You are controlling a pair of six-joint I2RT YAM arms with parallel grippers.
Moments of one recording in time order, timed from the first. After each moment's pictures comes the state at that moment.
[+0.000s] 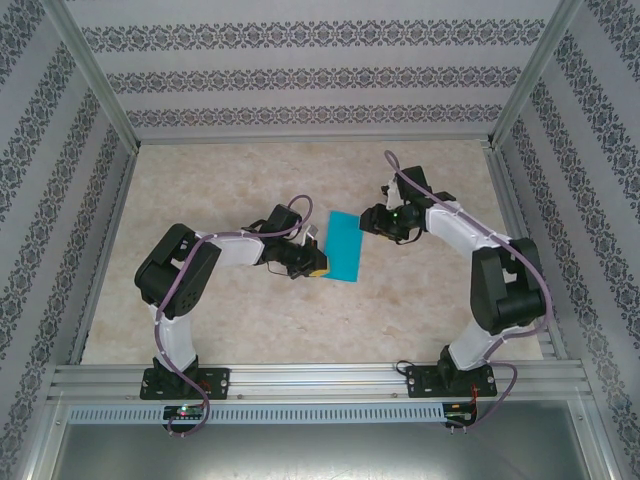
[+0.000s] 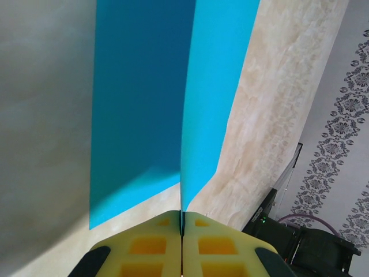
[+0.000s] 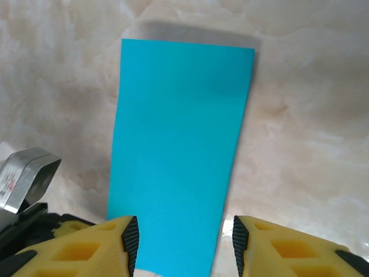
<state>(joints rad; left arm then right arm) -0.54 1.90 1.01 -0.07 0.76 -0.86 0.24 1.65 1.11 -0.54 -0.45 0.46</state>
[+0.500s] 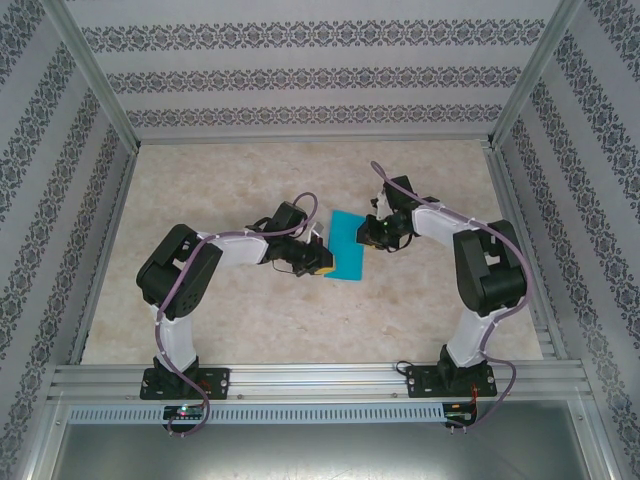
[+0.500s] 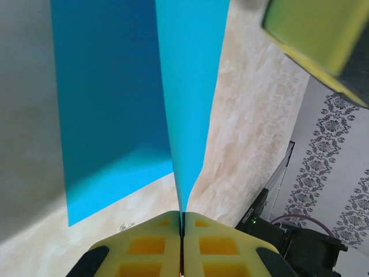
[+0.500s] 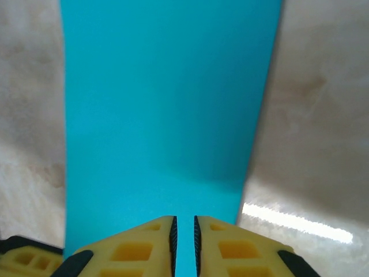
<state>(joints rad) -0.56 1.91 1.05 -0.07 0.76 -0.88 0.27 1.82 1.11 -0.49 -0.49 0.46</state>
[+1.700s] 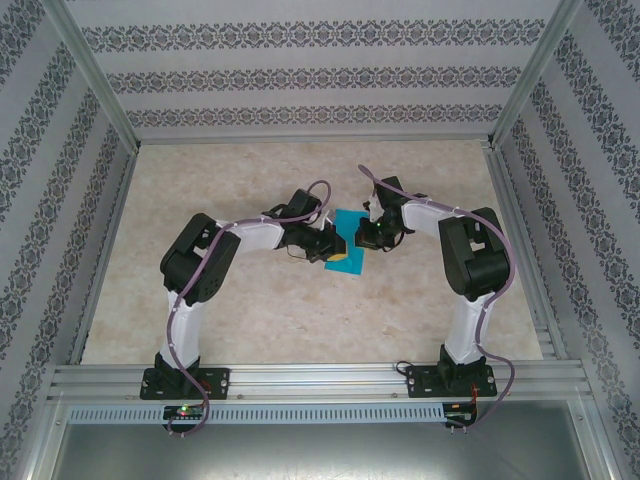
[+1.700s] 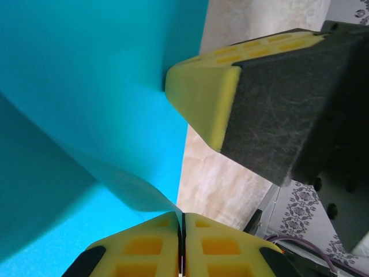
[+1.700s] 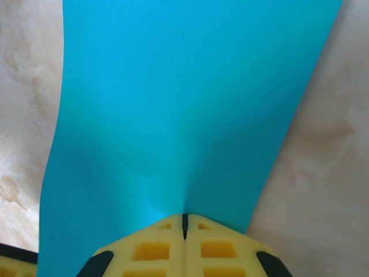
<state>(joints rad) -0.57 2.09 1.30 -0.14 0.76 -0.87 0.29 1.95 1.19 -0.52 -0.47 0.38</state>
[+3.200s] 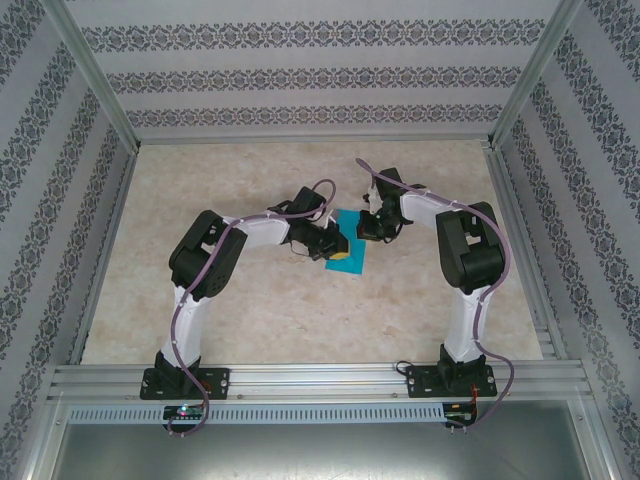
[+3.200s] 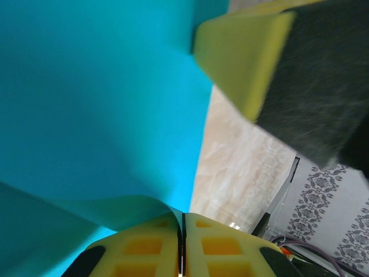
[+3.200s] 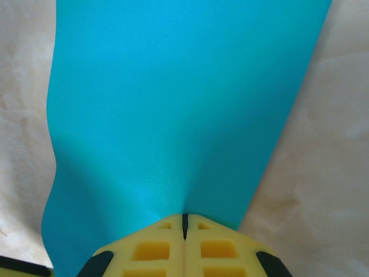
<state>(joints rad) -0.57 2.15 1.40 -0.21 0.76 -0.84 0.27 2.02 1.31 -0.59 -0.41 0.31</state>
